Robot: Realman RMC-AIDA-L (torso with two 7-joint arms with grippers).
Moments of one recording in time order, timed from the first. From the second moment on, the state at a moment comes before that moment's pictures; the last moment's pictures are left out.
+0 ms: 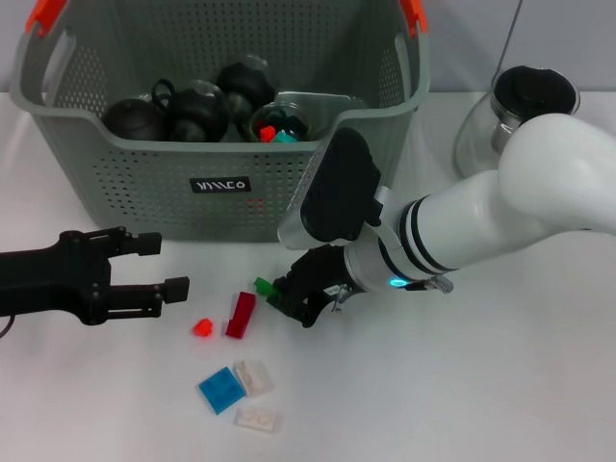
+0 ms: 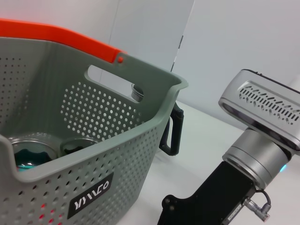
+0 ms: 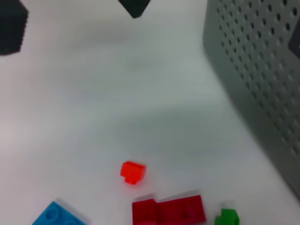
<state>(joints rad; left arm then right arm) -0.43 -2.12 0.38 0.95 2.24 1.83 -1.49 0.95 2.12 -2.06 -0.58 -1.79 -0.66 2.07</state>
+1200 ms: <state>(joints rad) -0.41 -2.11 0.28 0.96 2.25 1.84 -1.50 0.70 2.09 -1.28 -1.30 -1.98 -1.57 2.08</state>
